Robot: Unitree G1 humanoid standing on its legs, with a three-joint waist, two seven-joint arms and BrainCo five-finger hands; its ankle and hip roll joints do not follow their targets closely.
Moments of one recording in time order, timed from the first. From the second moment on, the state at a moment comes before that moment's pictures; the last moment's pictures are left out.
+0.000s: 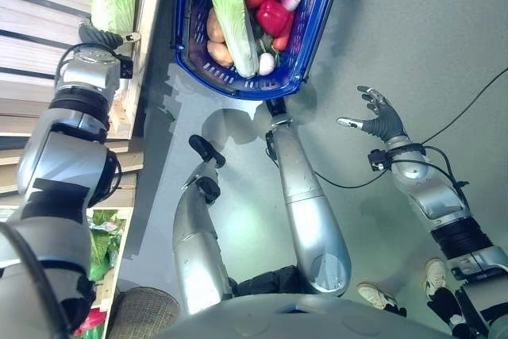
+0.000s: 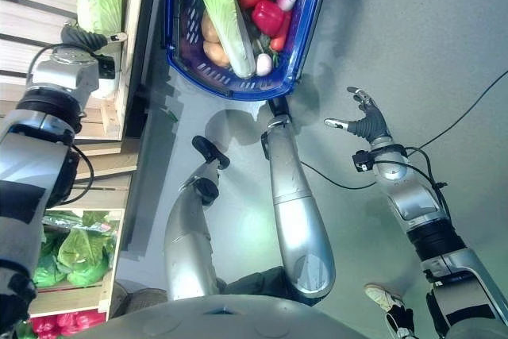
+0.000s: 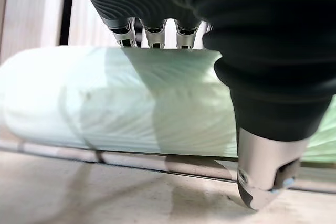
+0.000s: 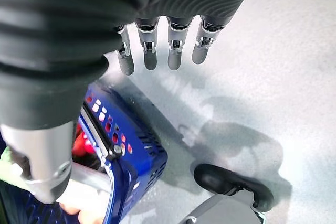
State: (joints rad) left arm -1.21 0.69 -0.43 1.20 -0.48 0.35 0.23; right arm -0.25 -0.71 0.26 0.15 0.24 0.06 -0.19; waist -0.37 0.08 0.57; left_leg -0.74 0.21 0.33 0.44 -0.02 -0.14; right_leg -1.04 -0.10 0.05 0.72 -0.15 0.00
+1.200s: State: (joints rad) left arm -0.54 0.52 -0.25 0.59 -0.61 -0.05 0.12; right arm -0.27 -0.66 0.13 -0.15 0.51 -0.09 0.03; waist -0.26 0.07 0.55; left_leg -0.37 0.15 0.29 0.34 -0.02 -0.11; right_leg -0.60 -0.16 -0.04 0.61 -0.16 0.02
